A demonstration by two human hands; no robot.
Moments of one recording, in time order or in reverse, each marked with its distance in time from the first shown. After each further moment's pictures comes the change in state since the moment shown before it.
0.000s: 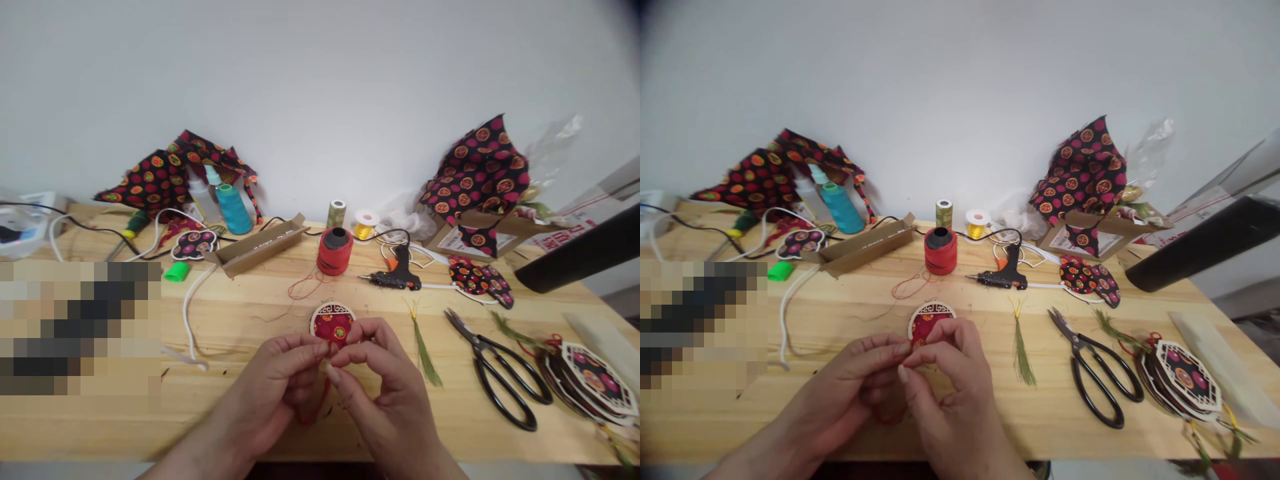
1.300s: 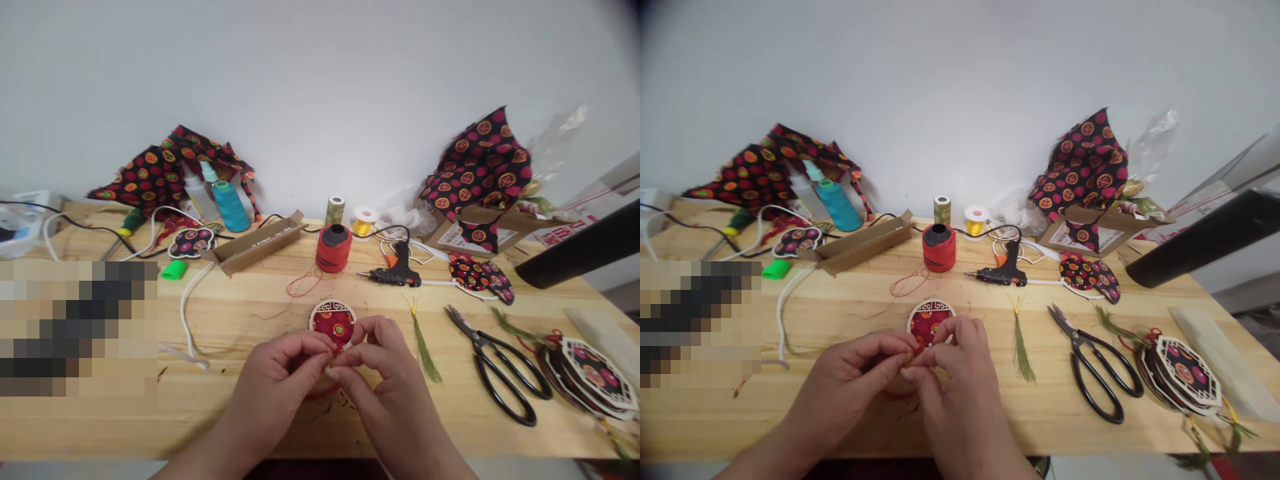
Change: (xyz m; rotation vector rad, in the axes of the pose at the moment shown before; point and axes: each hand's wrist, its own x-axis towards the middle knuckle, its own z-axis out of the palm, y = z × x) left_hand -0.009 0.002 0.008 0.764 0.236 0.463; right_hand 0.000 0.002 -0.005 -0.235 -0.057 0.102
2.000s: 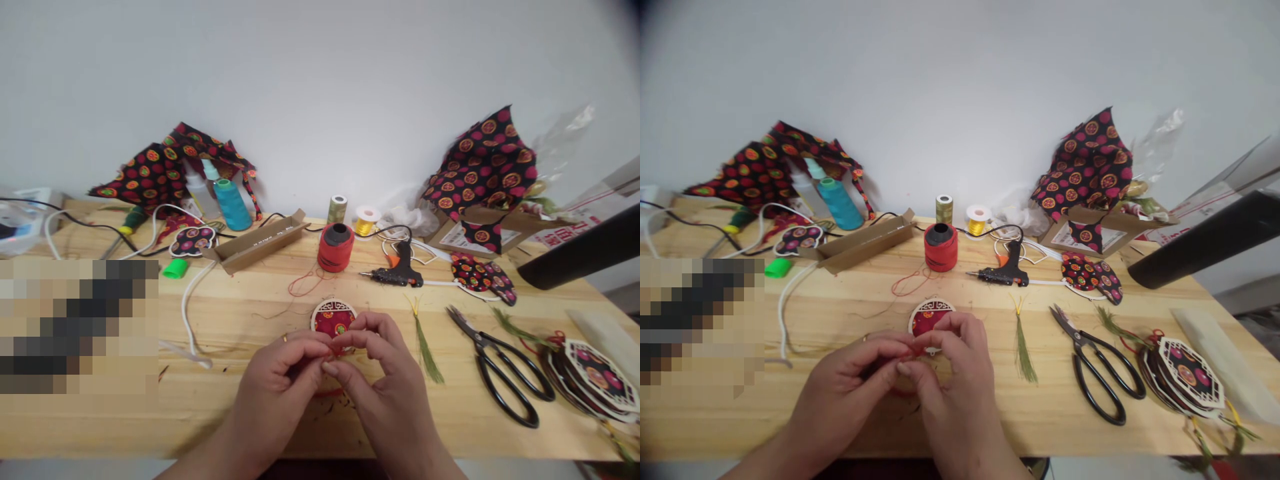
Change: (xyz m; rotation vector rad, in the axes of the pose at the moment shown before) left_hand -0.003 -0.009 0.000 0.068 0.045 0.168; right_hand 0.002 0.002 0.012 0.100 0.155 -0.022
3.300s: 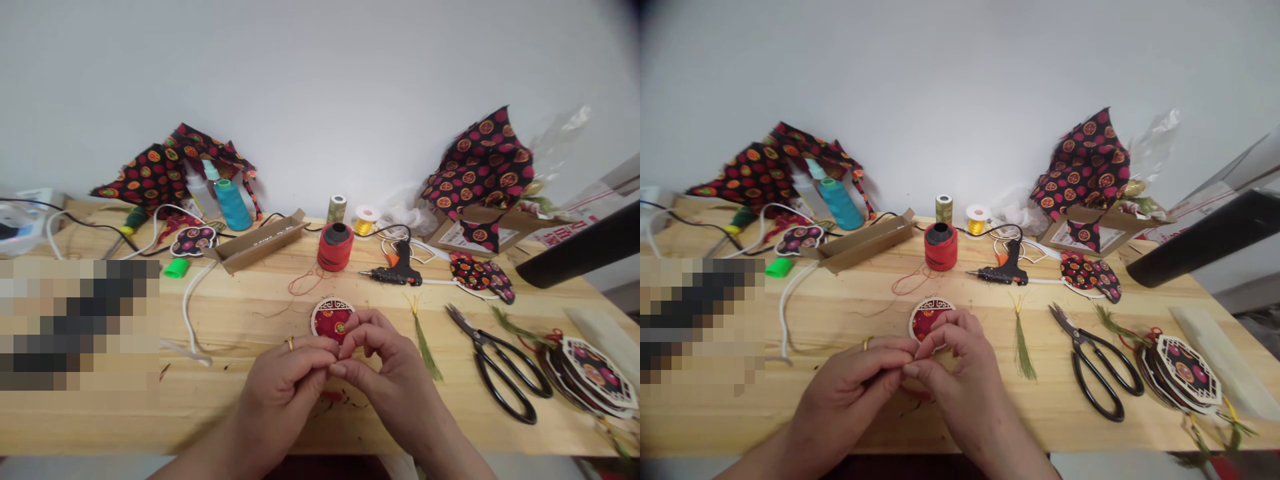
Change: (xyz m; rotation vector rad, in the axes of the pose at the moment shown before) left_hand -0.003 -0.006 -0.003 0.194 -0.097 0.457; right_hand 0.016 -0.006 -0.015 0.240 -0.247 0.320
